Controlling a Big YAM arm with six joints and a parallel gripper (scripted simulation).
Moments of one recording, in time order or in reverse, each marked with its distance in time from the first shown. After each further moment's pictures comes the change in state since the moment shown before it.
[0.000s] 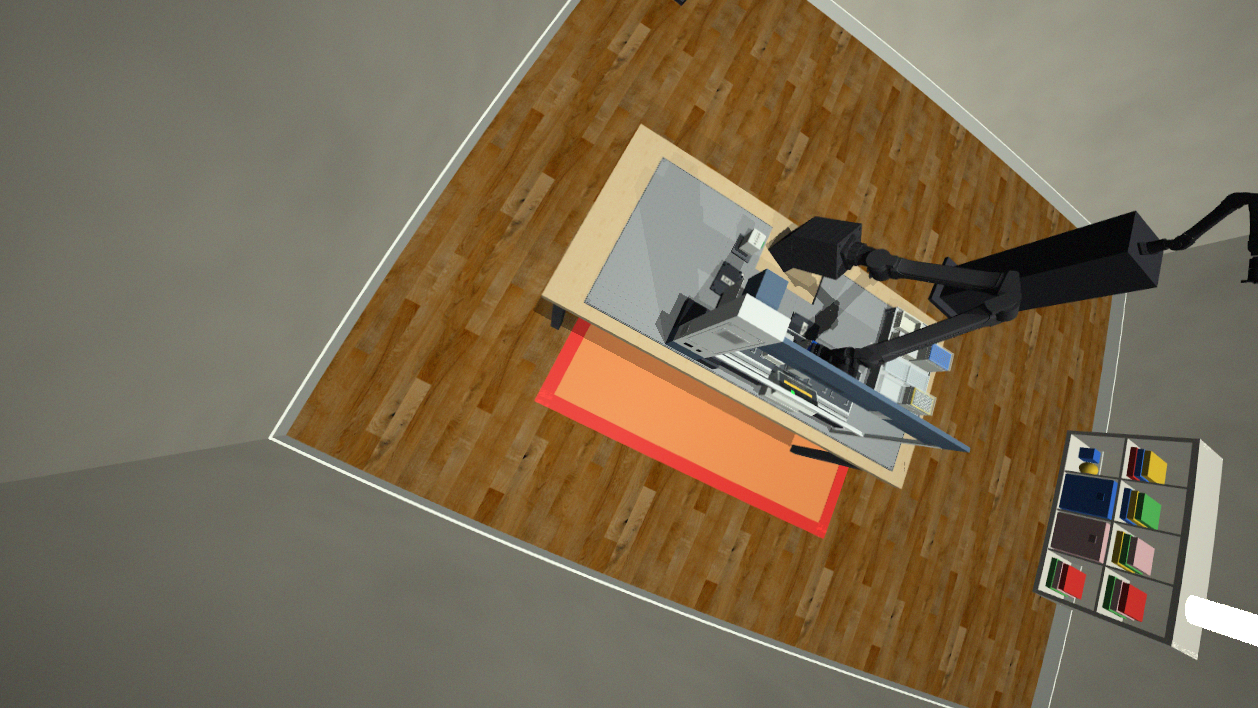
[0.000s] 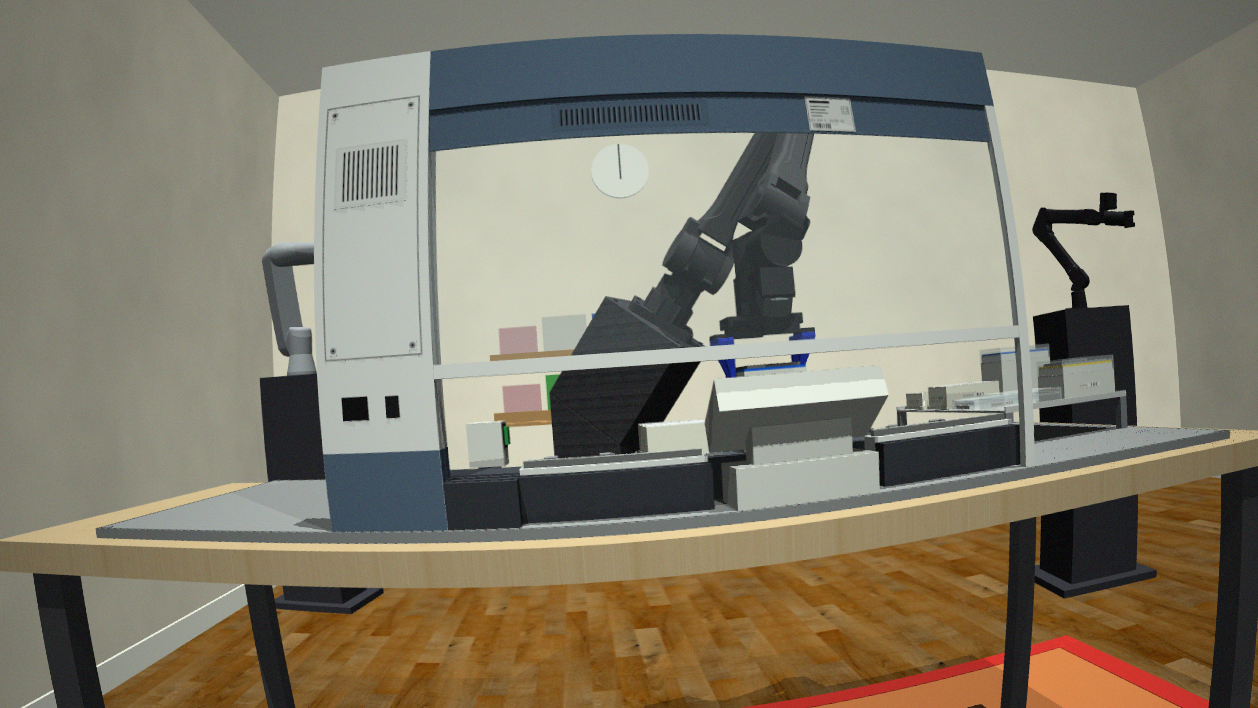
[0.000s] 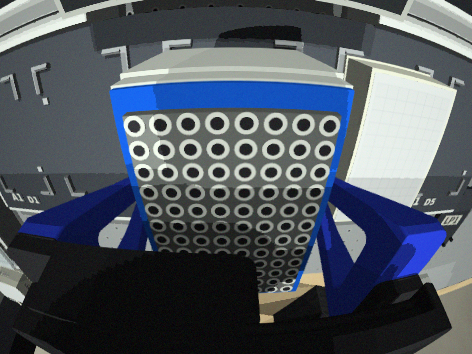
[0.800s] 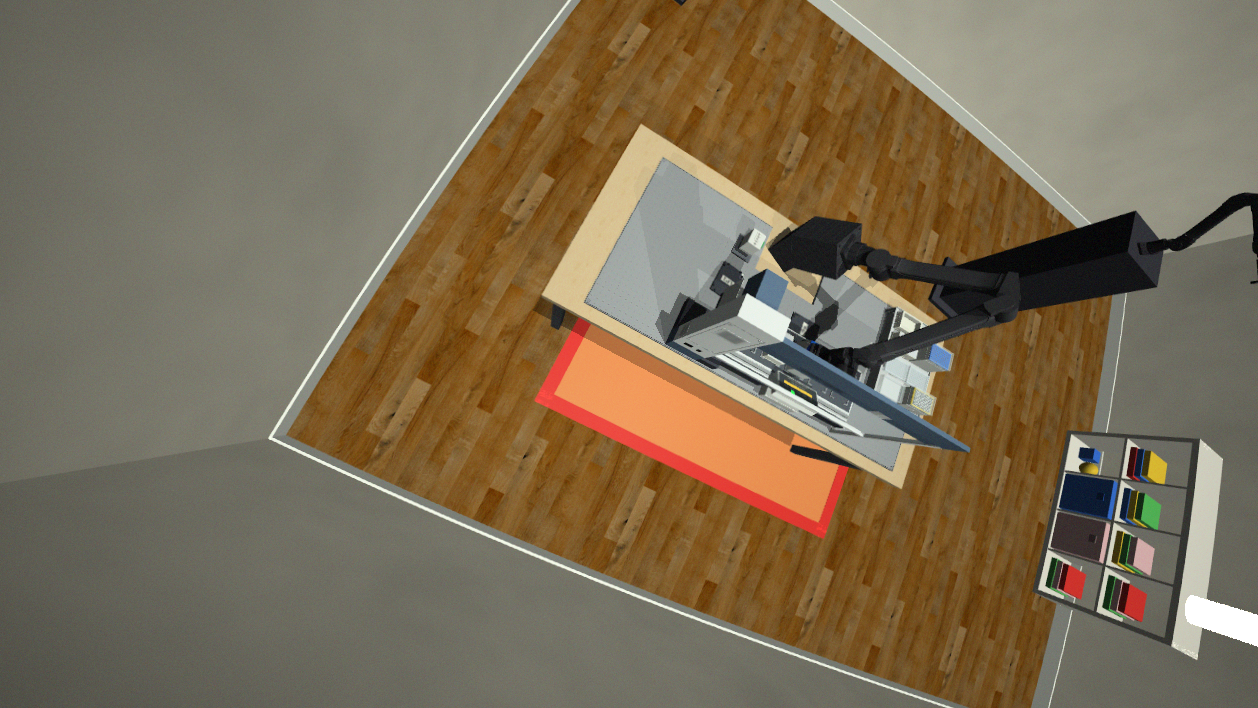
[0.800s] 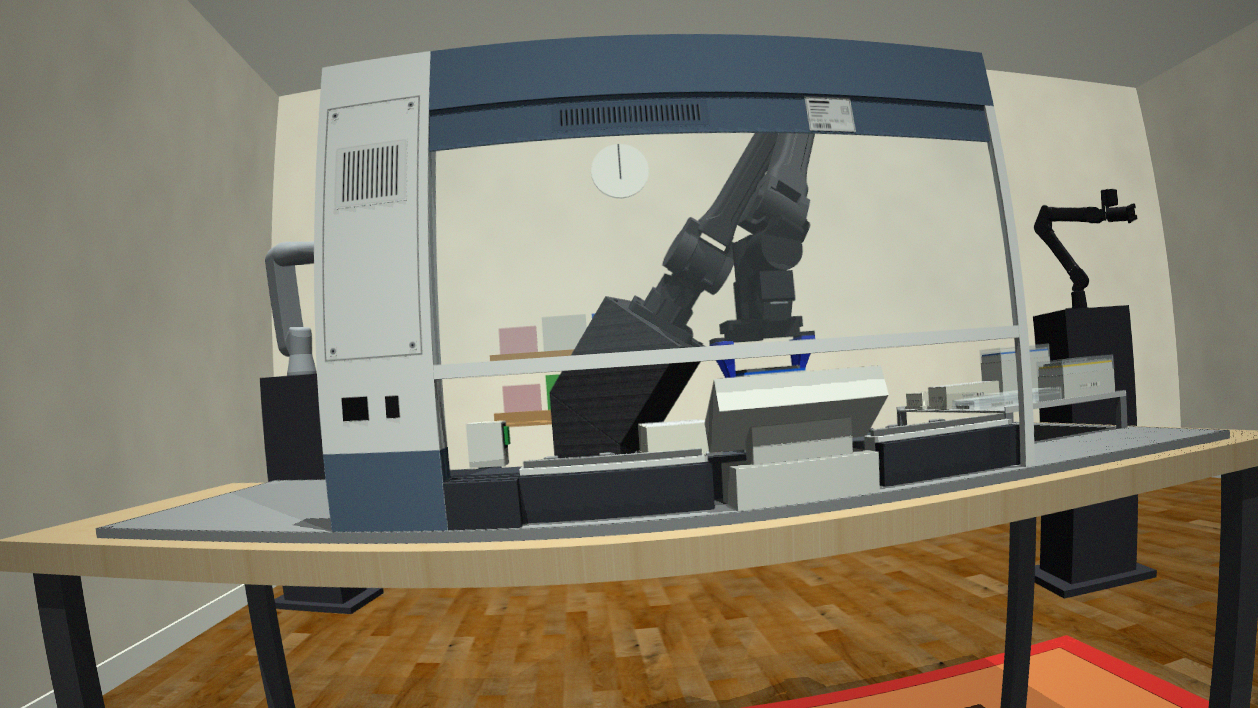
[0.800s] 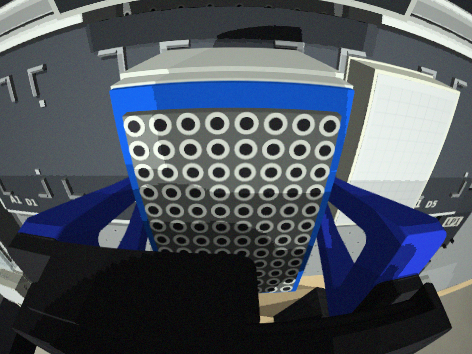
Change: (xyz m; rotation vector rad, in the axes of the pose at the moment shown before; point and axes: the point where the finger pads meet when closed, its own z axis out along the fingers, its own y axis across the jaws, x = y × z) arm 0.000 -0.001 0.004 0.000 0.000 0.001
